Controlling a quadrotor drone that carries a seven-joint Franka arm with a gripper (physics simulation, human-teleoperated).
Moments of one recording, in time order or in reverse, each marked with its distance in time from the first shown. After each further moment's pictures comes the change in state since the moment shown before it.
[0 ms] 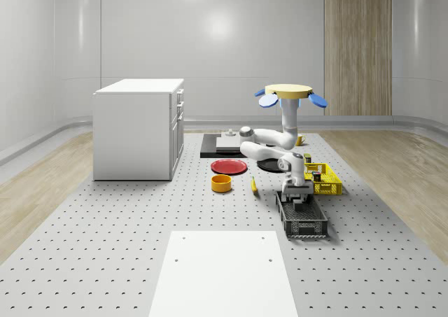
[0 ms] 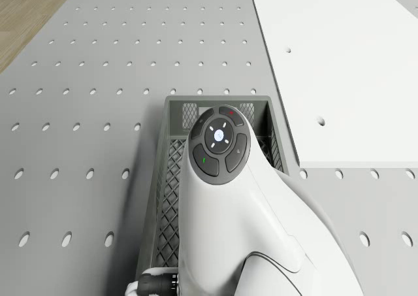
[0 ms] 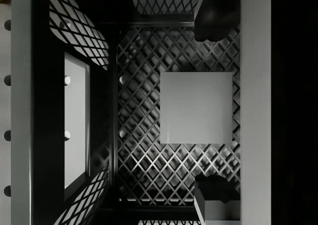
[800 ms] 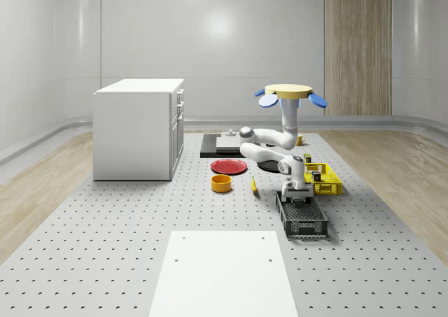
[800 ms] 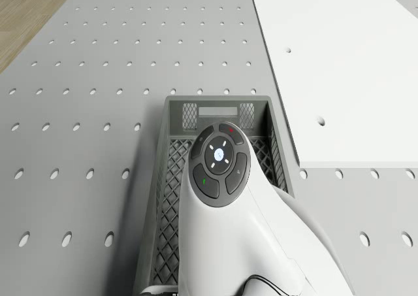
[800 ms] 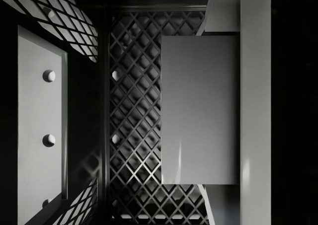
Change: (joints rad) arm -0.027 -0.013 -0.097 0.030 -0.085 0.052 0.007
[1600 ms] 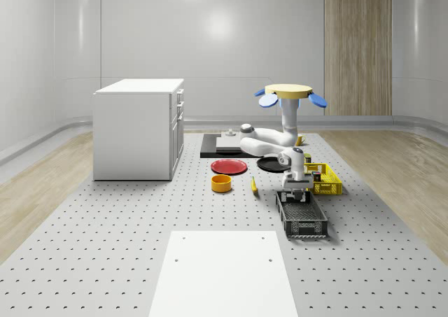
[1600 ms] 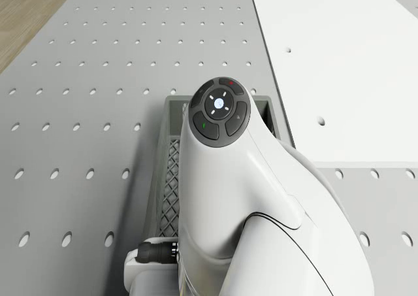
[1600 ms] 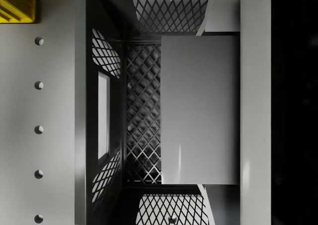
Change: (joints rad) arm 0.037 -0.010 0.200 -0.048 0.189 -0.066 -0.006
